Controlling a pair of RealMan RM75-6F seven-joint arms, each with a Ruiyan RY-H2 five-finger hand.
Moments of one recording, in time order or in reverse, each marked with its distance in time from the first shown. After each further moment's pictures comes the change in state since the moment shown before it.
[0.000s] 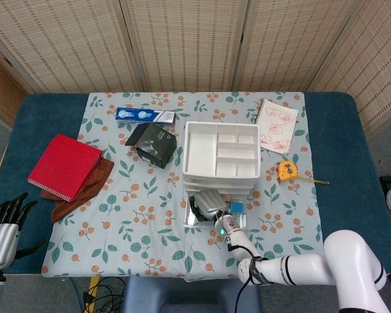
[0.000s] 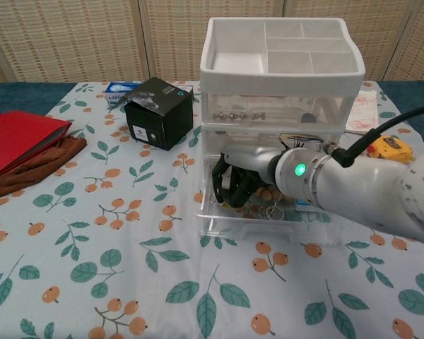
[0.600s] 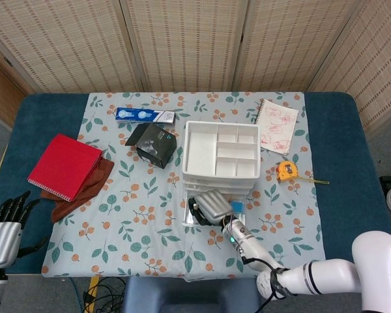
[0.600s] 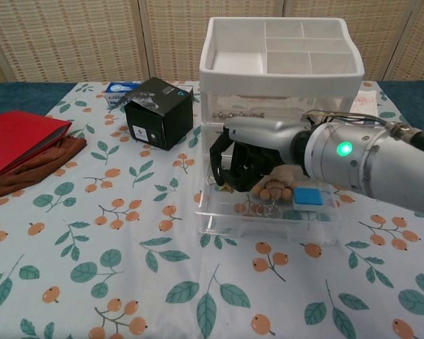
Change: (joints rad) left arm -0.008 0.008 -0.003 -0.021 0.008 -0.002 0.020; right arm -0.089 0.163 -0.034 -0.243 -0.242 0.055 0.074
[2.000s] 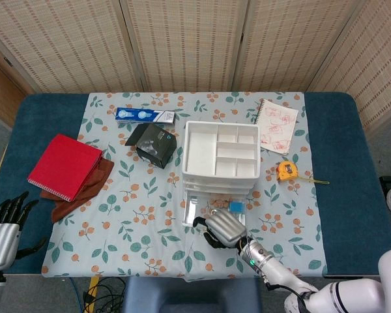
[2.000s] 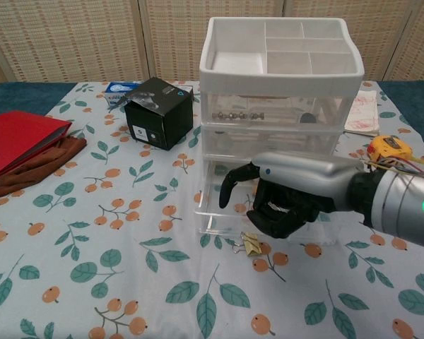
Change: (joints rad) left arm 0.007 0.013 0.002 -0.022 0.011 0.016 0.009; right arm -0.188 0.077 -0.134 -0.055 -0.377 -0.004 0.144
